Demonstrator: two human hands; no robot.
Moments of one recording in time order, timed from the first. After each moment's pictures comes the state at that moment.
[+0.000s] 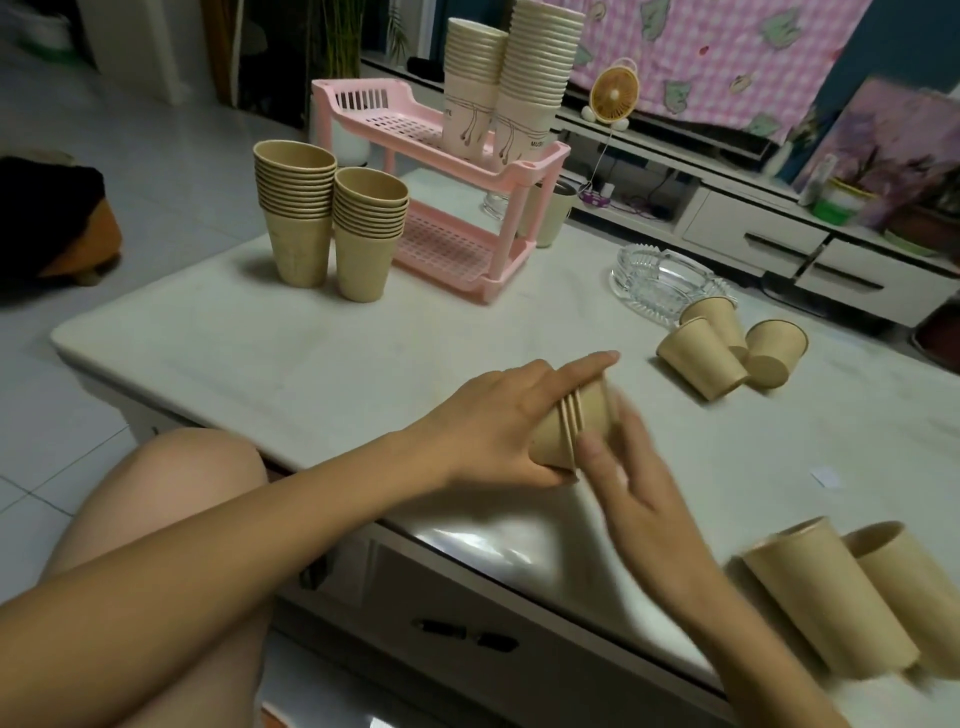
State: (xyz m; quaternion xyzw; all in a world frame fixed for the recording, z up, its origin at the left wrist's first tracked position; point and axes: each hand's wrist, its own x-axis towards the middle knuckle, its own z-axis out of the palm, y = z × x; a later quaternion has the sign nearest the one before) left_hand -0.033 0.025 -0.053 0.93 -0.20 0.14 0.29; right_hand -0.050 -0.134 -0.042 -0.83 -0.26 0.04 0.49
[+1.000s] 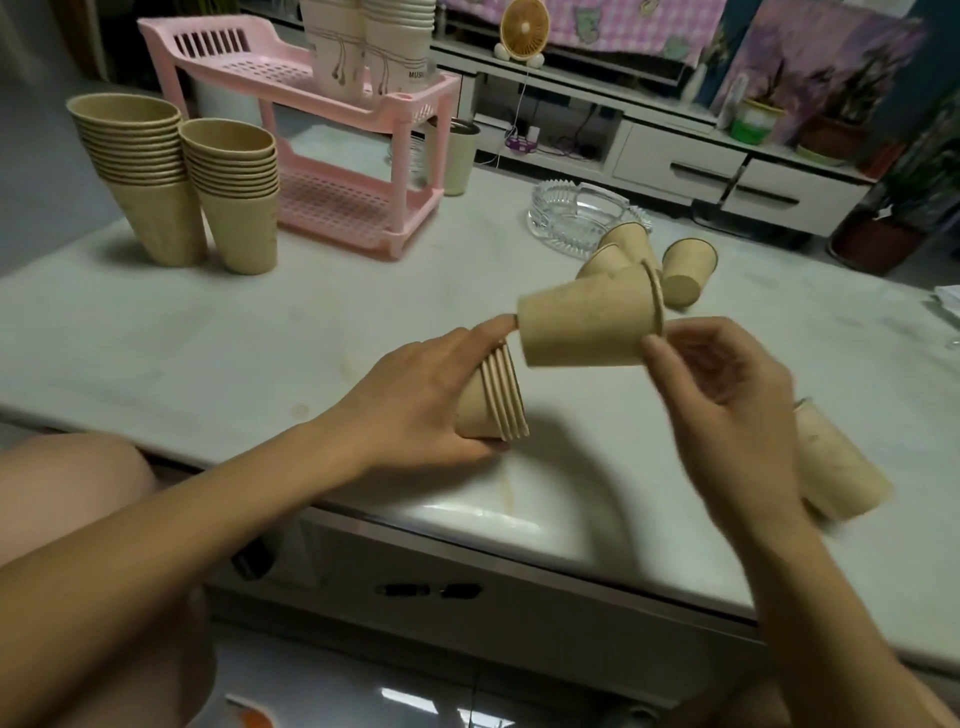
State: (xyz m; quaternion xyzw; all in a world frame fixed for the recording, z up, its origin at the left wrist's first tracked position) left_hand -0.041 0.002 -0.061 0.93 -0.21 0.18 0.24; right_hand -0.038 -0.207 -0.014 -0.82 -0.15 -0.21 0.51
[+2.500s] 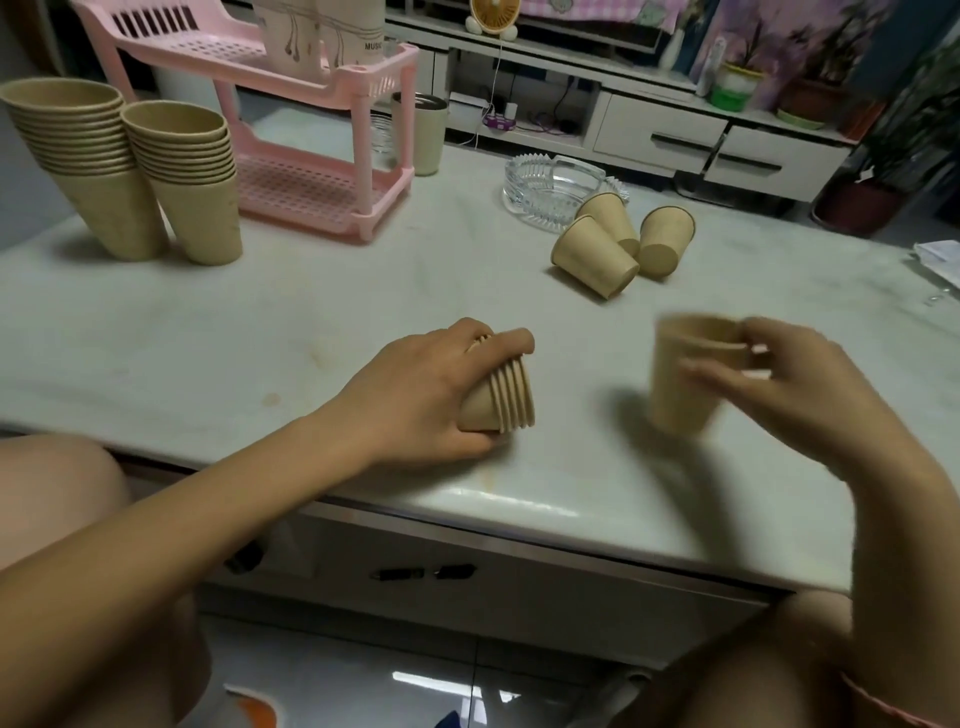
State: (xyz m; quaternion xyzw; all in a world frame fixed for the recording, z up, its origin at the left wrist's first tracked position) left_hand -0.036 -0.015 -0.065 0.94 -0.25 0.15 0.17; right_hand -0.018 -0.284 0.001 -0.96 -0.08 -0.07 0.25
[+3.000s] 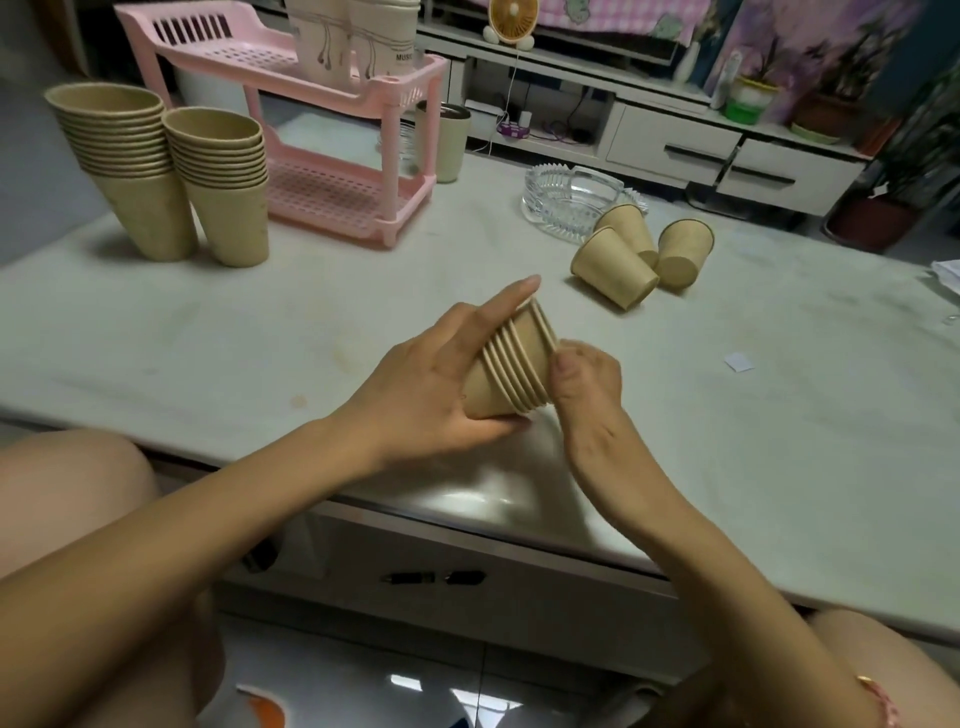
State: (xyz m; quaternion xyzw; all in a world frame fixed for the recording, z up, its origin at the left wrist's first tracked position) left_hand -0.045 -0.005 -0.063 0.91 -0.21 0.16 0.33; right_hand -0.053 -0.166 -0.050 -0.85 -0.17 0.03 0.49
